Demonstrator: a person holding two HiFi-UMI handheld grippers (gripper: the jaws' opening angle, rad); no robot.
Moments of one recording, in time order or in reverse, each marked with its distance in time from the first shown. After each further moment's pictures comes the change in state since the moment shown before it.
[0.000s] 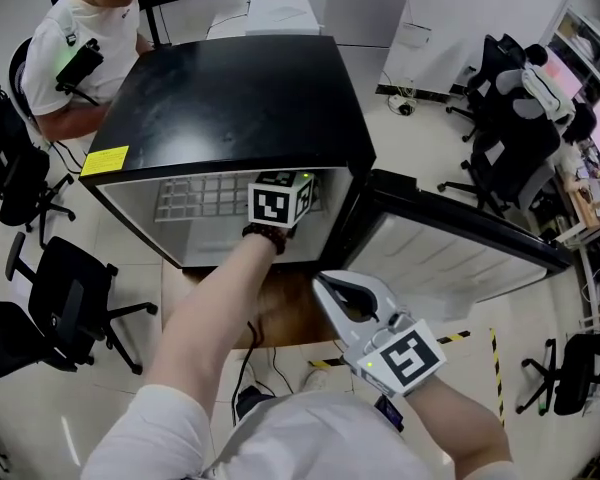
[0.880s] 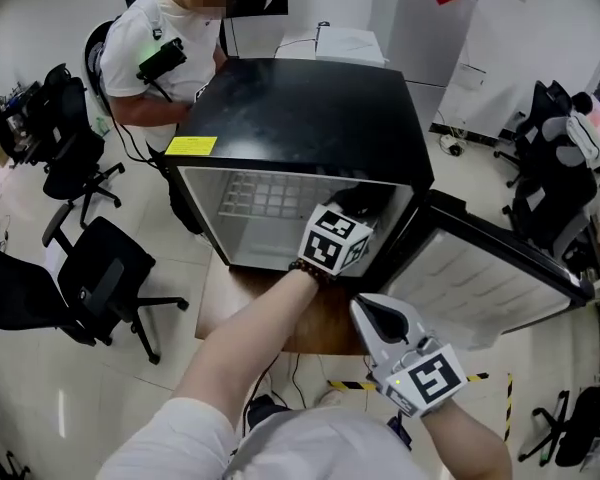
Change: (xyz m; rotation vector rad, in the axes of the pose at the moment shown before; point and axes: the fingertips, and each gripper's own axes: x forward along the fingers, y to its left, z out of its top) left arm -0.057 -0.061 -0.014 0.055 -0.005 -0.168; right arm -0.009 0.038 -0.003 0.008 0.003 0.054
